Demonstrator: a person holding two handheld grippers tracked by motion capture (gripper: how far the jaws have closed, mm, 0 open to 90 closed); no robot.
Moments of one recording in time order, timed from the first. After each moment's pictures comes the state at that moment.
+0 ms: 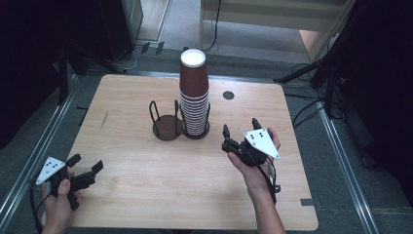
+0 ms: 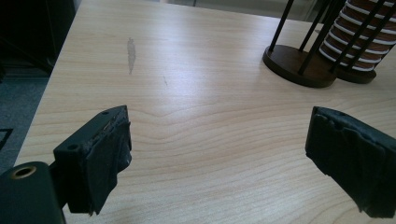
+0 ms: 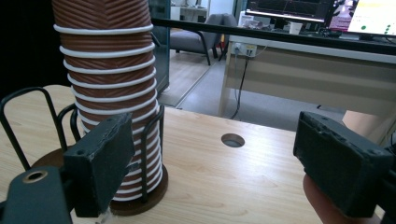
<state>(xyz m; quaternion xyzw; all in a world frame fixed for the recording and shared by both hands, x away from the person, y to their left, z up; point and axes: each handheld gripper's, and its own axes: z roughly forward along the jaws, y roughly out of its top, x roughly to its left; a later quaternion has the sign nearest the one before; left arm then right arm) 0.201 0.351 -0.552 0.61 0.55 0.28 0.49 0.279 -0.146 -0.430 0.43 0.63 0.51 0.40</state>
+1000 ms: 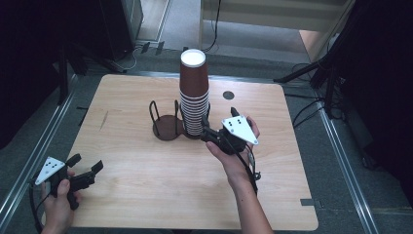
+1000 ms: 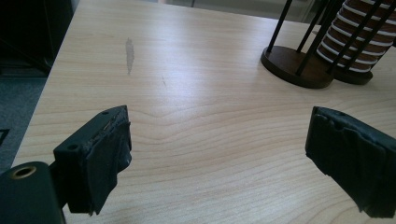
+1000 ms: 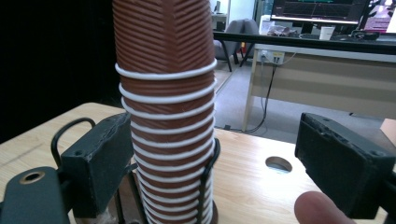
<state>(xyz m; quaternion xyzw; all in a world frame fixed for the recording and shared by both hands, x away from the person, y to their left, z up) 0.201 0.351 -0.552 0.61 0.55 0.28 0.50 0.299 -0.094 -0.415 0.42 0.63 0.54 0.37</state>
